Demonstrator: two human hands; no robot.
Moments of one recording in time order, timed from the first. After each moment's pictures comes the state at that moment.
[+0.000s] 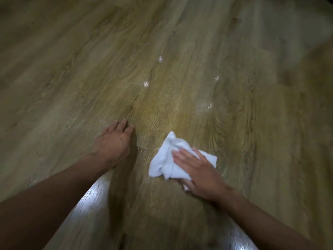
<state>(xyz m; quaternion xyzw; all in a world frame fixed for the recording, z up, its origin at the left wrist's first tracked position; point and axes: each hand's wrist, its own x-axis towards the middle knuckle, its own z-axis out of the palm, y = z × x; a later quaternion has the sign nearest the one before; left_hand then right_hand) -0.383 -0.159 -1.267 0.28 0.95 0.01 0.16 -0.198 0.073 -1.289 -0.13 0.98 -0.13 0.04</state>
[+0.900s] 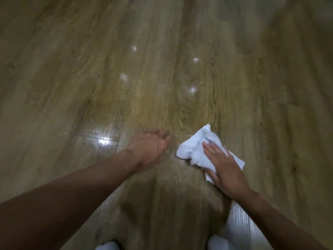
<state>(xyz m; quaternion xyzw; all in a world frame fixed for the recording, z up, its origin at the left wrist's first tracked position) -0.281 -0.027 -1.245 0.60 0.79 -0.03 0.13 -0.059 0.152 -1.294 0.11 0.98 -0.17 0.00</state>
